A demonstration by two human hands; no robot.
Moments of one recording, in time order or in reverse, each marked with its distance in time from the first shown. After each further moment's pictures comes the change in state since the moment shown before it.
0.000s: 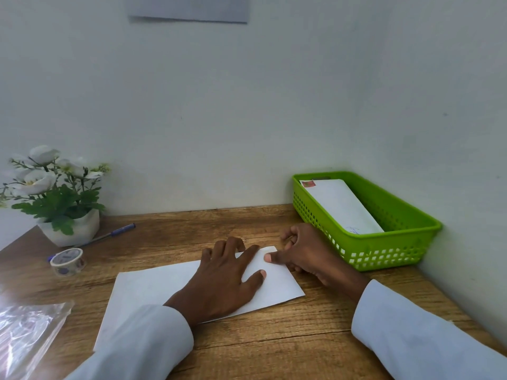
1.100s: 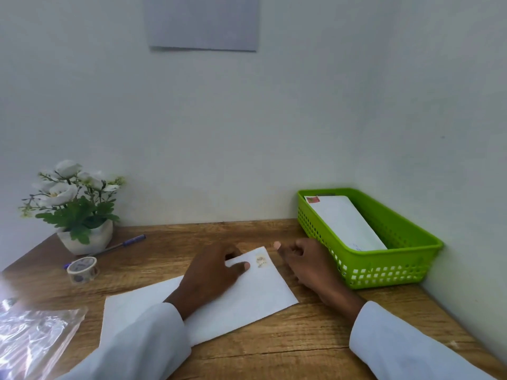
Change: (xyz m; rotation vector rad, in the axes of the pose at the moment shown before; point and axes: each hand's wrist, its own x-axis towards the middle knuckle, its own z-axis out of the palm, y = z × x) left_hand 0.008 -0.016 -0.026 -0.405 0.241 -0.230; right_hand -0.005 0.000 0.007 -0.012 0.224 -0.126
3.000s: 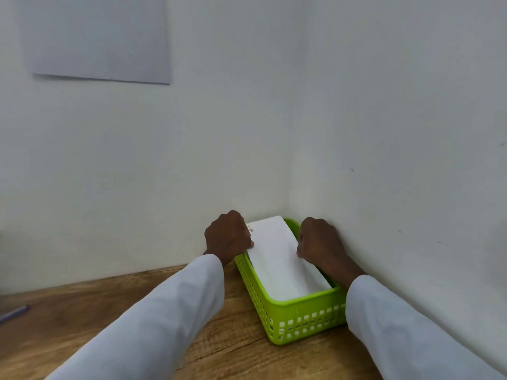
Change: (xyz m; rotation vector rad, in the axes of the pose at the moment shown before) left_hand 0.169 0.144 0.063 0.045 0.150 0.040; right_hand 0.101 0.022 -0.149 -0.757 0.217 0.036
